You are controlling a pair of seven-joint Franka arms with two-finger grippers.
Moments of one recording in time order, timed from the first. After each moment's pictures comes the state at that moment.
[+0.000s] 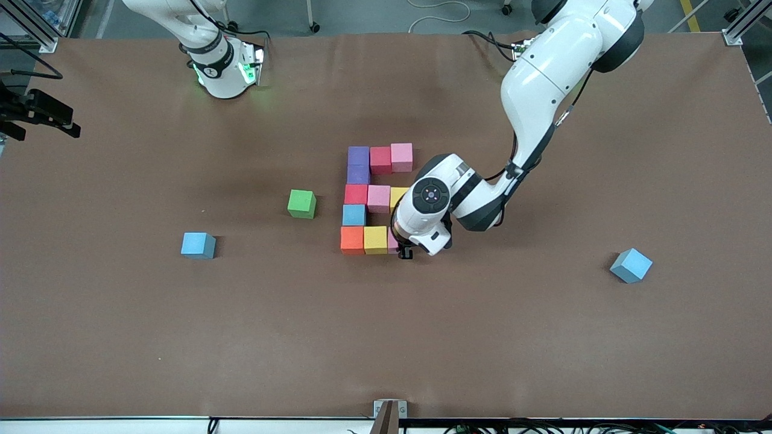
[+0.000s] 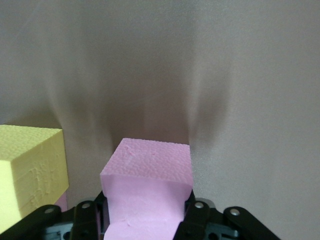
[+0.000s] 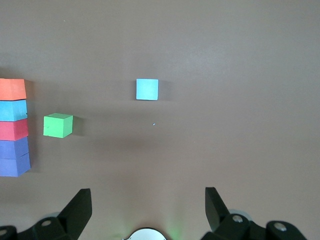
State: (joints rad) left arm -0.41 0.89 -0.38 -1.41 0.18 2.32 -2.36; right arm 0.01 -0.07 -0.08 -1.57 0.00 1.43 -0.11
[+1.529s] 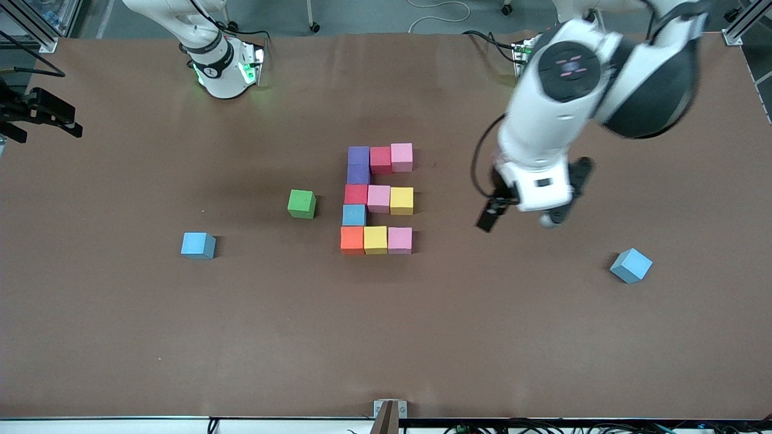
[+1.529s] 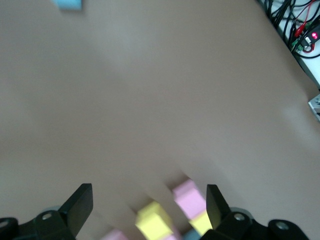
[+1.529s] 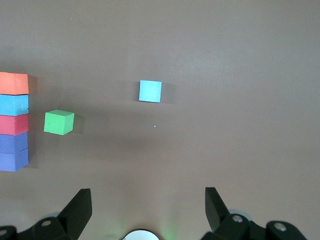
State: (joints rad) left arm -0.17 0.33 -0.37 -1.35 0.18 1.68 -1.39; right arm 0.01 -0.07 -0.07 -1.57 0.00 1.44 -0.15
